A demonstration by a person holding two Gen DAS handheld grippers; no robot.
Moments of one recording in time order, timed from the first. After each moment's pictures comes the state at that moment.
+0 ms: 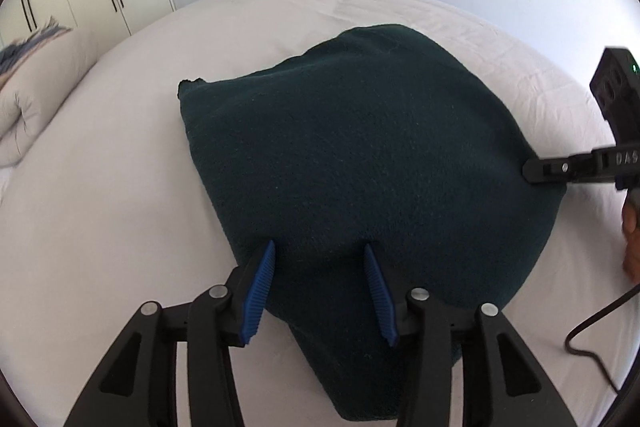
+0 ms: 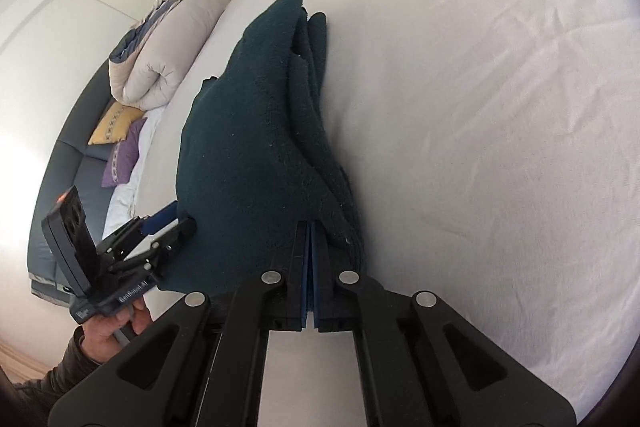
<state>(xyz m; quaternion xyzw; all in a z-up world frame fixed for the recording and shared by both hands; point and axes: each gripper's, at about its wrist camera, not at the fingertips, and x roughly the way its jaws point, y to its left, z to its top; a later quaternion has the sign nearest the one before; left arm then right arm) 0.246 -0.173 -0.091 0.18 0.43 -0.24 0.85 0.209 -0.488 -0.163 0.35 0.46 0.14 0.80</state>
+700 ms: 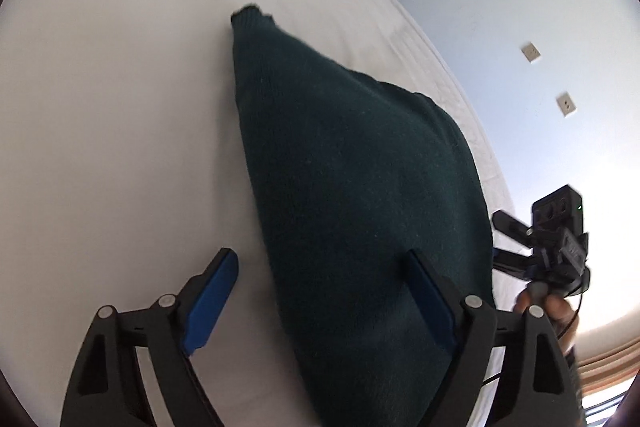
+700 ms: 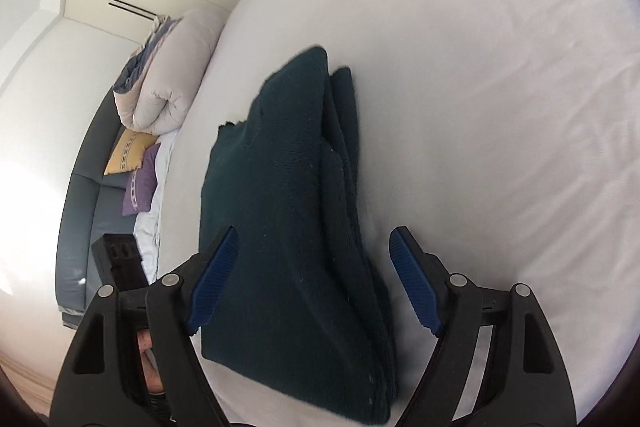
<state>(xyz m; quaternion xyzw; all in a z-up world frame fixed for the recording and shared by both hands) 0.339 -0.104 -0.113 -0.17 0.54 -0.28 0.77 0.289 -0.494 -0.137 0.39 0.47 0.15 0.78</state>
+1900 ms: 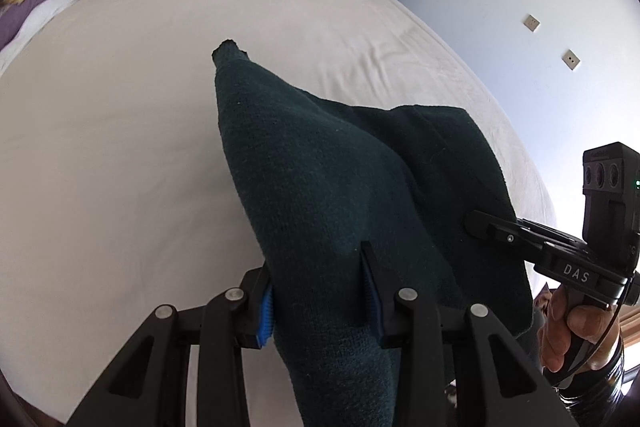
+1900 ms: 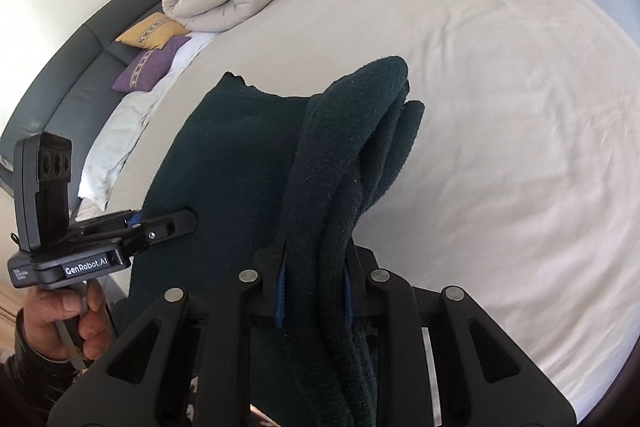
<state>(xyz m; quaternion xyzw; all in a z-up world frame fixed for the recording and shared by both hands) 0.111 0.030 -0.037 -0.07 0.51 -0.21 0.83 0.085 -0.223 -0.042 0.17 0.46 0.18 0.85</state>
